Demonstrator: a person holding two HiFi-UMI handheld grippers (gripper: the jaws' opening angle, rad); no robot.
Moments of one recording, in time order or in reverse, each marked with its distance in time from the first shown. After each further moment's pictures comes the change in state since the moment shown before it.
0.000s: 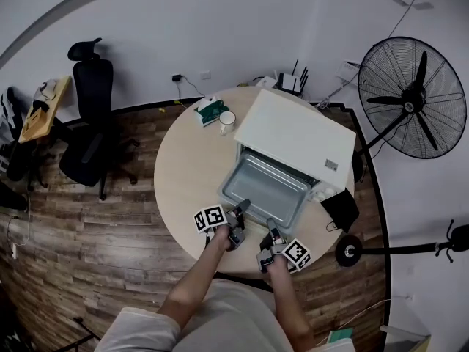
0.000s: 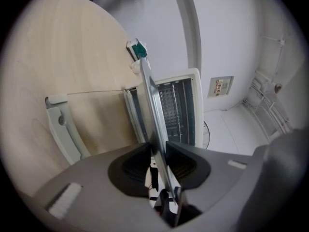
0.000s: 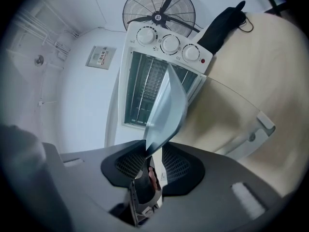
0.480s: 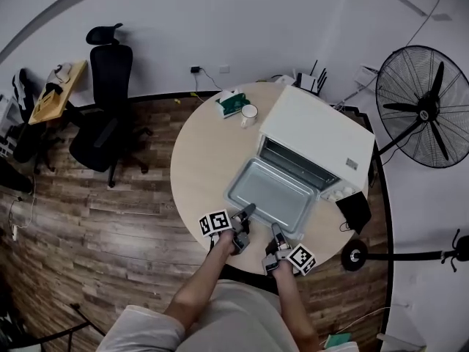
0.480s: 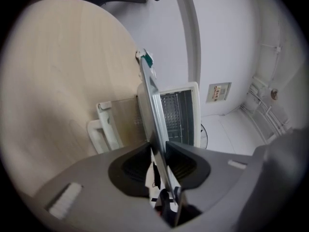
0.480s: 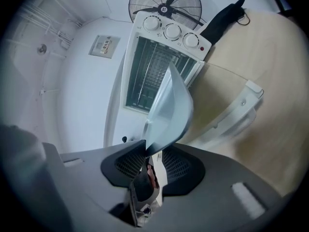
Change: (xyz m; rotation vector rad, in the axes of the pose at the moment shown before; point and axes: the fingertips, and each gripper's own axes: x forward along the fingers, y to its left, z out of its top) left arm -0.054 0.029 -0.007 -0.024 -0.053 -0.021; right arm -0.011 -0.007 -0.054 -0.066 0.091 -0.010
